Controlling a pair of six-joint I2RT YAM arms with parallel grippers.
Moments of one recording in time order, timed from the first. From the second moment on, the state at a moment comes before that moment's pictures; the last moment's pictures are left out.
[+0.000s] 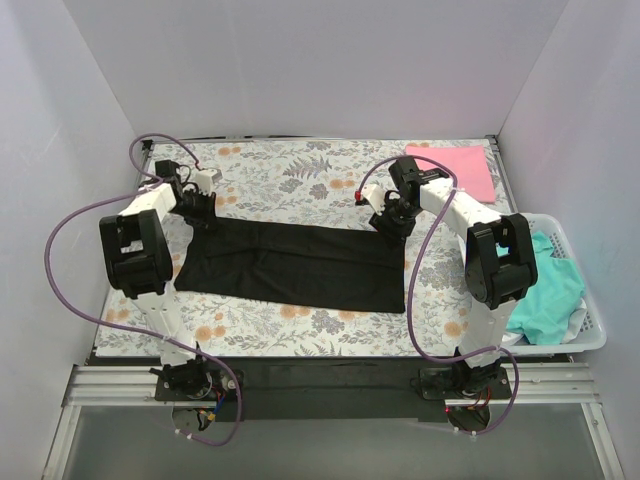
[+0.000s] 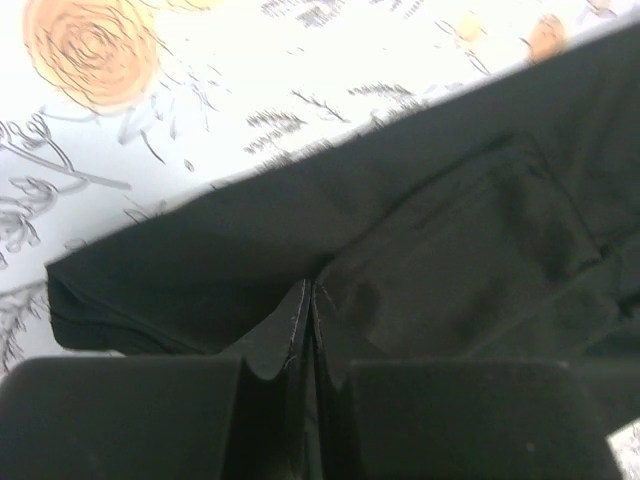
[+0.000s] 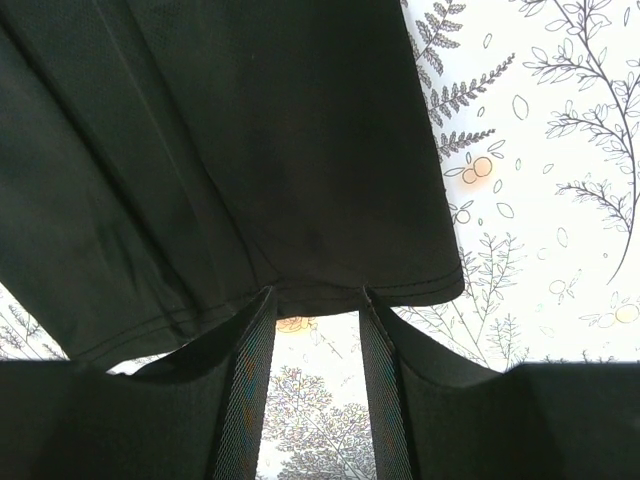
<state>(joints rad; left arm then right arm) 0.17 2.01 1.44 -0.63 0.53 0.49 0.36 1.87 1.44 -0.89 -0.31 -0.73</state>
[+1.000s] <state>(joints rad) 0.18 1.40 0.83 -0.73 0.55 1.05 0.36 1.87 1.43 -0.90 -0.30 -0.74</state>
